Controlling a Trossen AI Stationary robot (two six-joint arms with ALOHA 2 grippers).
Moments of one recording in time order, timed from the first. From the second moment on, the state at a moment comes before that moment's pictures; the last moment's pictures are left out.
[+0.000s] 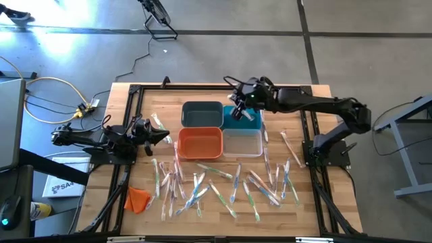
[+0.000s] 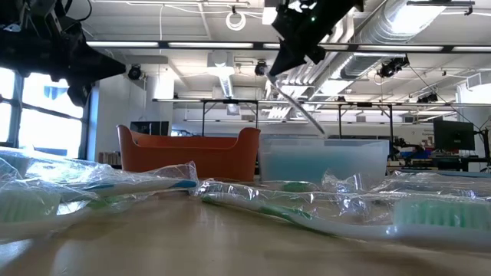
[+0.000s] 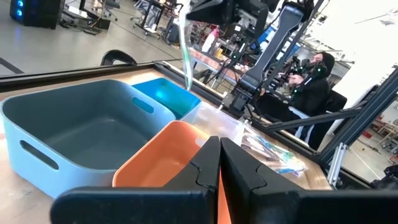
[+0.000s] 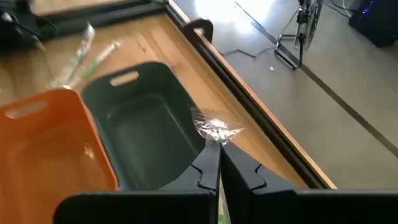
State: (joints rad) left arm -0.14 0.02 0.08 -0.06 -0.40 -0.48; right arm -0.29 1.51 1.26 -0.39 0.26 0.09
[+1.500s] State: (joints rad) left arm -0.14 0.02 0.08 -0.06 -0.40 -0.48; right arm -0.32 1.69 1.26 -0.43 0.23 0.08
